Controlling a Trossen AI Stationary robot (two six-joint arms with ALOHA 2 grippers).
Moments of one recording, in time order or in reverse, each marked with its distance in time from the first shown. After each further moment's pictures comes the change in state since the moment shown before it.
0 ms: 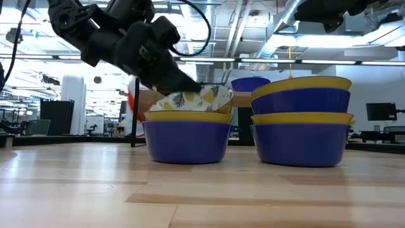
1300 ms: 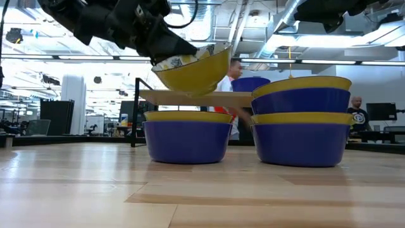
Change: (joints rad) left arm -0.002 -0.197 0.001 -0.083 -0.071 -0.058; right arm 0.000 0.000 0.000 0.001 0.006 -0.003
